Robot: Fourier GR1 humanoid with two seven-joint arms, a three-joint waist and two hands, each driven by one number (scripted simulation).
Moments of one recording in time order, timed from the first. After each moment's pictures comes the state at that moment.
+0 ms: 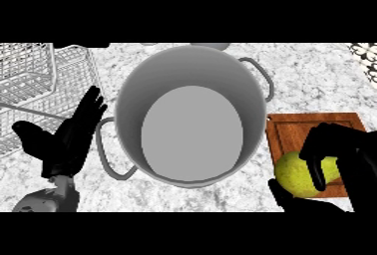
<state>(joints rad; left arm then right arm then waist) -0.11 0.15 -0.05 -1.72 0.10 0.13 0.35 -0.25 -0.35 0.28 -2.33 0.83 0.43 0.71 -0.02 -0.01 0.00</state>
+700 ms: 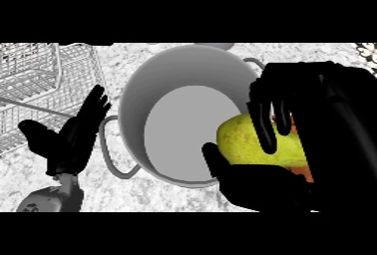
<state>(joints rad) -0.12 0.13 -0.06 -1.71 0.09 0.12 0.34 -0.79 -0.05 0.24 -2.15 0.79 0.56 0.92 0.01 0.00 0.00</state>
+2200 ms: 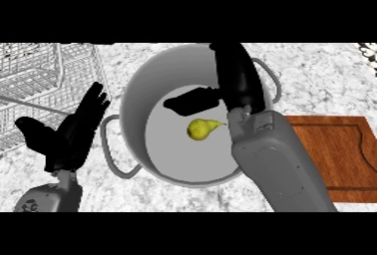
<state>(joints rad) -0.14 0.12 -0.02 -1.69 0.09 0.08 0.33 -0.81 0.00 0.27 -1.53 0.54 -0.16 0.80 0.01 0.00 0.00</state>
